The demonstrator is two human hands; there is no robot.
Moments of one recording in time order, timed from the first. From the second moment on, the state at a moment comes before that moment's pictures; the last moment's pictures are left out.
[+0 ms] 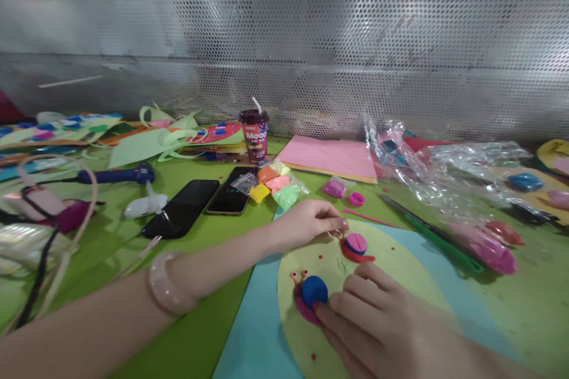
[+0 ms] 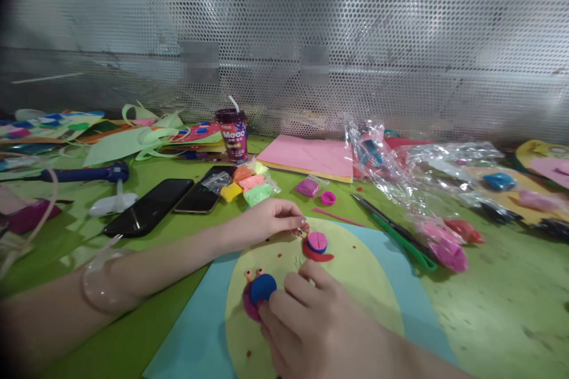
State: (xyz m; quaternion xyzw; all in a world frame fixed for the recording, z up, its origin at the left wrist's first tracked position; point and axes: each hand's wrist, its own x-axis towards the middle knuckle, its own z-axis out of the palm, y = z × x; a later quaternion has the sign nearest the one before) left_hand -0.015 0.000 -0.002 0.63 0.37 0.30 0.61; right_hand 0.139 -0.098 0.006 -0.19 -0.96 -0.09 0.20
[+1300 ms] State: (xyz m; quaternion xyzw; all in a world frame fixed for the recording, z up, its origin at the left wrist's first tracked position) left_hand -0.016 -0.001 -0.002 0.65 0.37 0.29 0.60; right_hand 0.140 -0.099 0.007 -0.17 -0.96 -0.07 0.22
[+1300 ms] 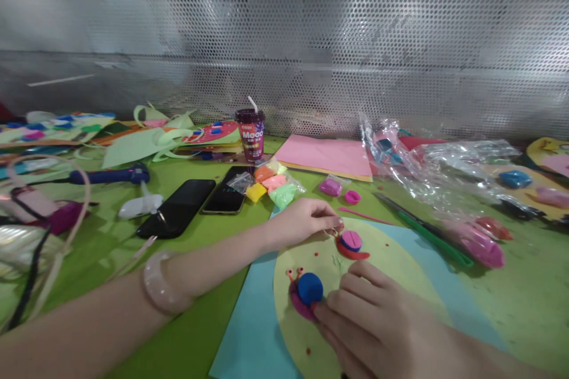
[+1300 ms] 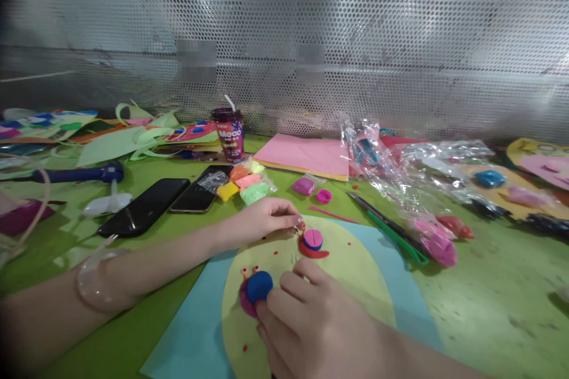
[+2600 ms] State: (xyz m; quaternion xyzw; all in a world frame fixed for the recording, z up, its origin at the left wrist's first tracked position) left_hand -0.015 -0.002 0.000 0.65 0.38 0.29 0.59; right_hand 0.143 -0.089 0.016 -0.31 -0.87 0.20 0.32
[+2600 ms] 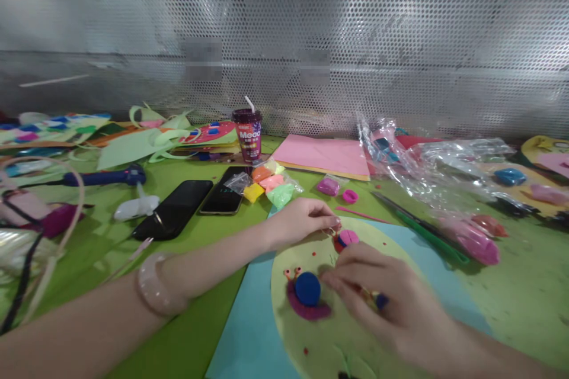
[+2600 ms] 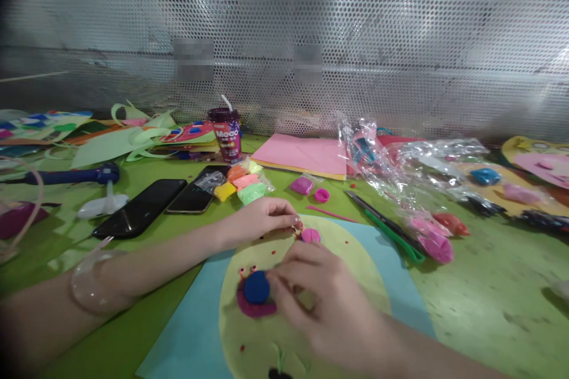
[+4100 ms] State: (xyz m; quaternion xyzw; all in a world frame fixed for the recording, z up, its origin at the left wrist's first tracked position) left_hand -0.018 0.001 -0.003 0.70 0.35 0.28 0.56; right_hand 0.157 -0.045 -0.001 -0.47 -0.78 0.12 0.40
